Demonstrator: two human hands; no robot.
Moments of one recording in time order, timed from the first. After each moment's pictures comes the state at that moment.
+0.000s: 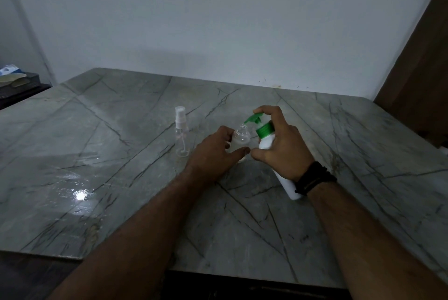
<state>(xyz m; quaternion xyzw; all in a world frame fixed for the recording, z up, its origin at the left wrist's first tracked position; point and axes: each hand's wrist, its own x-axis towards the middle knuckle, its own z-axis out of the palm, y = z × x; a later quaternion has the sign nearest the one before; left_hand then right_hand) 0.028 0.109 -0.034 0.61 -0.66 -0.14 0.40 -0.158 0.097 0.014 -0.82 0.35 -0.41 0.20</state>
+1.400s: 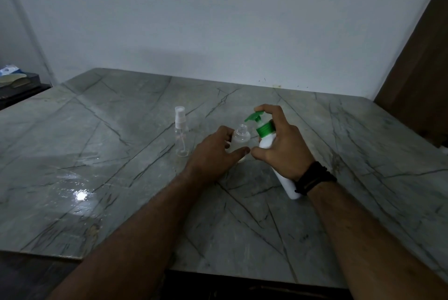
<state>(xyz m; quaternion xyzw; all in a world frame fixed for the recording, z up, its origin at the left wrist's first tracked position) 0.027 0.111 -0.032 0.62 -0.66 -0.15 0.40 -0.157 0.100 0.016 -0.81 0.35 -0.42 0.21</state>
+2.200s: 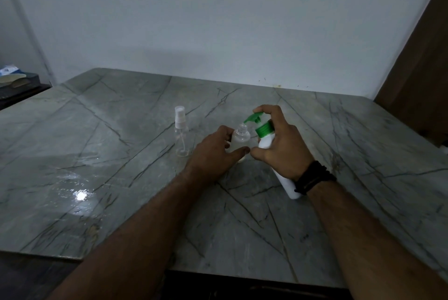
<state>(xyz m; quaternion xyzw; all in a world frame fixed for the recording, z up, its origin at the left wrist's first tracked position) 0.027 0.110 -0.032 0.61 -0.66 -0.15 0.40 -0.156 0.097 0.014 -0.81 0.35 -0.42 0.21</state>
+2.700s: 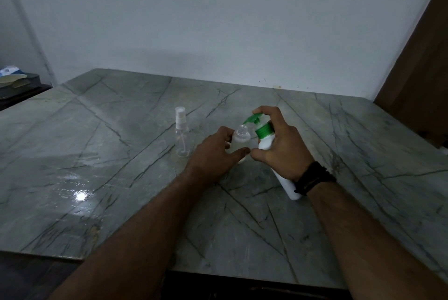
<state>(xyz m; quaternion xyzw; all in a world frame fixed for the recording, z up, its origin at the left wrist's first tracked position) 0.027 0.112 -0.032 0.61 -0.67 -0.15 0.41 -0.155 0.098 0.014 -0.82 0.34 -0.42 0.20</state>
